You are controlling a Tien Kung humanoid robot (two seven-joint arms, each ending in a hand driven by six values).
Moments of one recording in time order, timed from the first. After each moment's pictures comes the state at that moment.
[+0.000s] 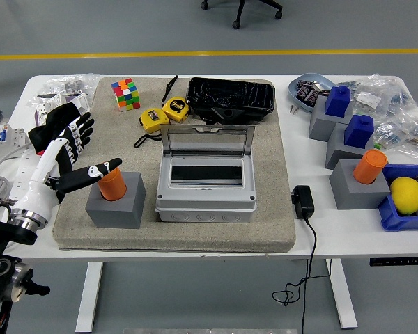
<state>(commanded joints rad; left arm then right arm) 0.09 0.05 -1.52 -1.59 1.43 -0.11 -0.05 0.09 -0.17 0.71 0.19 -0.95 -0.28 -0.11</state>
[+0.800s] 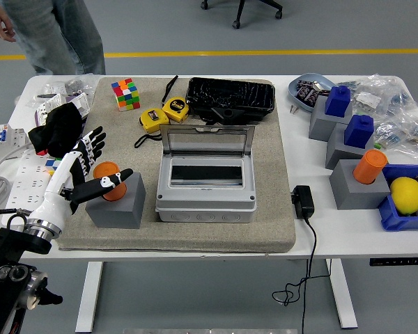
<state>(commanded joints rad) 0.10 0.04 -1.46 -1.55 1.42 -0.06 -0.07 0.08 -0.17 0.71 0.19 -0.94 -0.28 -0.11</state>
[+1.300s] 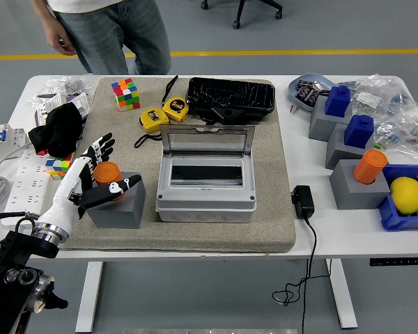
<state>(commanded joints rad) 0.10 0.04 -1.43 -1.53 1.46 -0.03 -0.07 0.08 -0.17 0.71 0.19 -0.94 -0.28 -0.11</state>
